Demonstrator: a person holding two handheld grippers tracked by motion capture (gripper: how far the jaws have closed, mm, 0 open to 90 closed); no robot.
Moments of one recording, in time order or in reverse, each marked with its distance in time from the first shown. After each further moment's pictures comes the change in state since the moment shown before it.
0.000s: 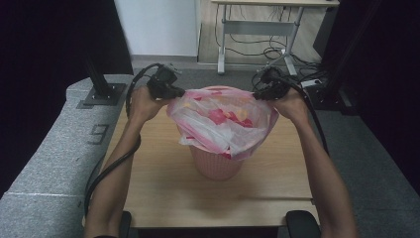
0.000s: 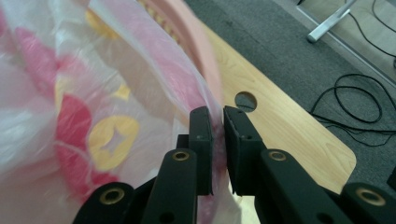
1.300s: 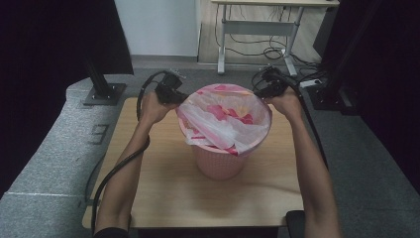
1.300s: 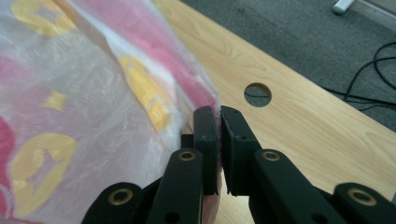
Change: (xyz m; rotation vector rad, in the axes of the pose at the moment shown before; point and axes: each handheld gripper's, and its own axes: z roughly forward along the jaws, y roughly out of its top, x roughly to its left) left arm 0.012 -0.015 0.045 -0.023 -0.155 -0.072; right arm -0.037 -0.010 0.048 0.029 0.094 0.151
